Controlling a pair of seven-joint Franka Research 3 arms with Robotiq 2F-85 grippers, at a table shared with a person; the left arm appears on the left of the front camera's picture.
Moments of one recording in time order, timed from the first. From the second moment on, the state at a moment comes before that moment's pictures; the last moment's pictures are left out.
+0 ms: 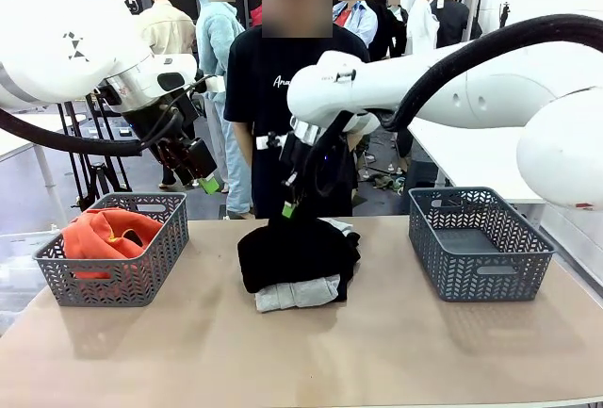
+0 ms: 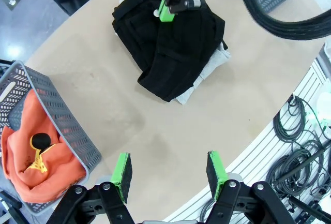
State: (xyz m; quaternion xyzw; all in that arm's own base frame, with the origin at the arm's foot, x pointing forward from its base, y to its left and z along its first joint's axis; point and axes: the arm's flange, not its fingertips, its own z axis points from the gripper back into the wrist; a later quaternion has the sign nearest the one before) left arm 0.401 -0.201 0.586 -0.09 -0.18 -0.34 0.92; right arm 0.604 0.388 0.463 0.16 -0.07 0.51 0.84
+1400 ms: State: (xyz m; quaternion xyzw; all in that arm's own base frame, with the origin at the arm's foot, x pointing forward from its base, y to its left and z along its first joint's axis) left arm 0.391 -0.195 0.592 -0.07 -0.18 -0.35 0.92; right arm 0.535 0.379 0.696 0.00 -0.29 0.50 0.81
